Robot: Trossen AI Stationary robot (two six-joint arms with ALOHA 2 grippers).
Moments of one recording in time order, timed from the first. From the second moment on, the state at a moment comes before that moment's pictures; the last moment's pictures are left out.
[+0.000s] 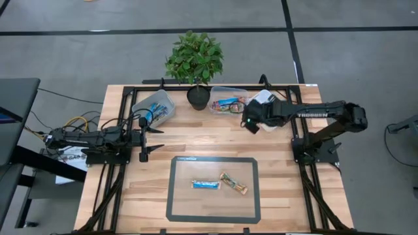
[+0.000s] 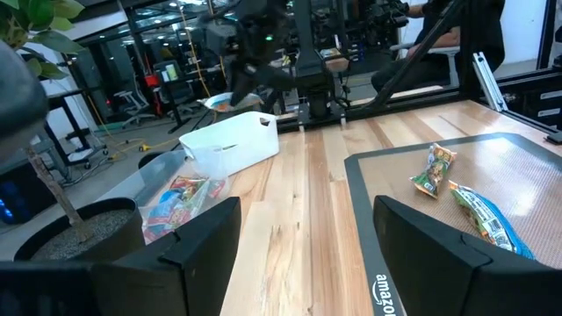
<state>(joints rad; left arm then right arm) -0.08 0.05 0.03 -0.01 -0.16 0.19 -0.17 1.40 1.05 -1.03 0.61 0.41</state>
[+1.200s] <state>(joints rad) -0.08 0.05 0.03 -0.01 -0.16 0.19 -0.16 1.35 0.93 -0.77 0.34 0.34</state>
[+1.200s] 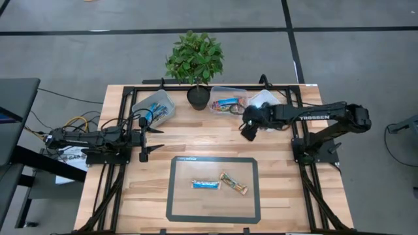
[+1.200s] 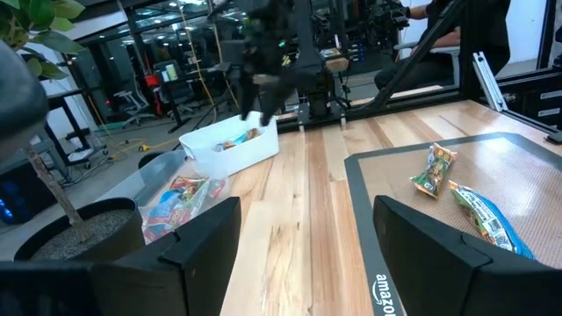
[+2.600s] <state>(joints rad) -0.08 0.05 0.03 -0.01 -0.16 0.19 0.44 1.90 1.28 -0.75 0.05 0.66</state>
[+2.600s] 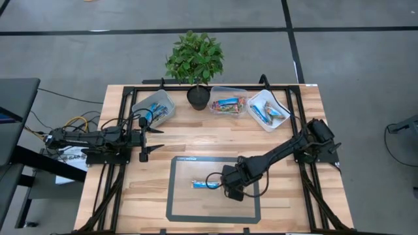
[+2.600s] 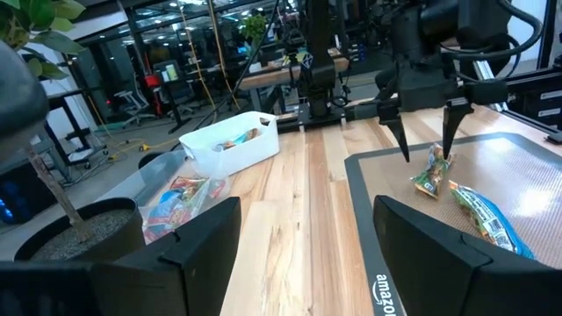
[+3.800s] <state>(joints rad) -0.08 0.05 0.03 -0.01 -0.16 0.19 0.34 1.91 1.28 -0.67 0.10 0.62</state>
